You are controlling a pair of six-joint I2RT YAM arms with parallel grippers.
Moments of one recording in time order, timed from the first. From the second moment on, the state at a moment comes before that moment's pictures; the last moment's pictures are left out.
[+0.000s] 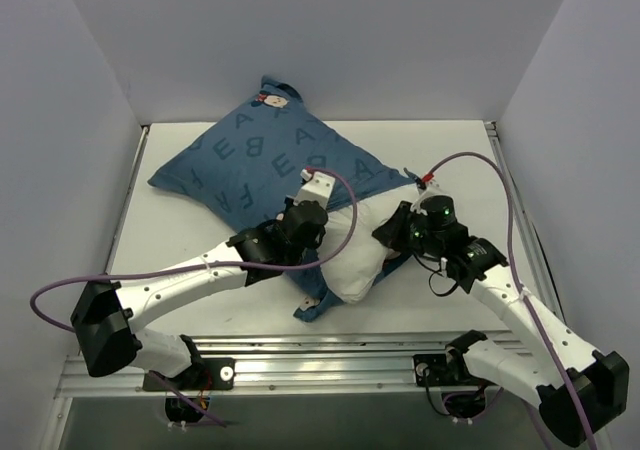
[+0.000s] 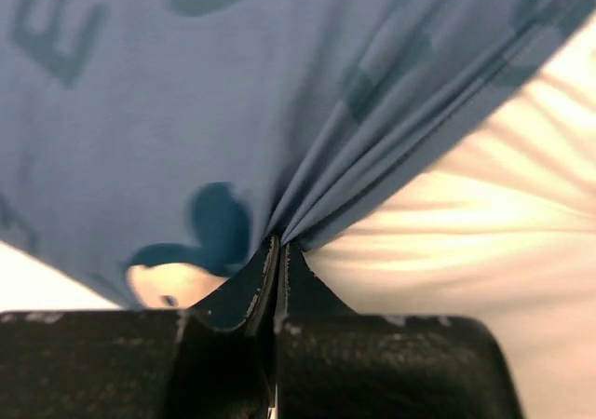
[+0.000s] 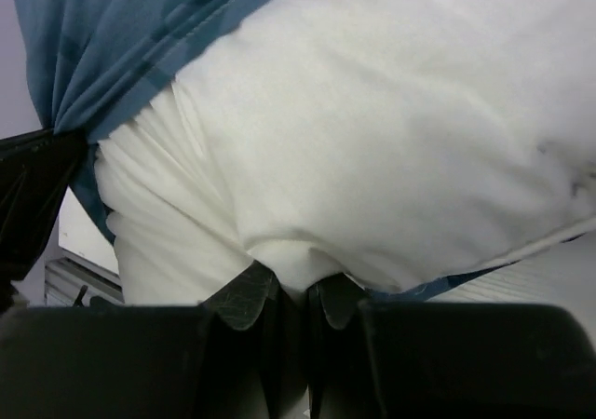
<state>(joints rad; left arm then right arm) -1.06 1.42 1.14 -0.30 -0.70 -0.22 0.49 0.97 0.75 -0.36 -0.11 0.70</state>
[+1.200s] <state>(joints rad) -1.02 1.55 1.11 -0.29 -0.58 -0.68 0.46 0.77 0.75 -0.71 0.01 0.78</state>
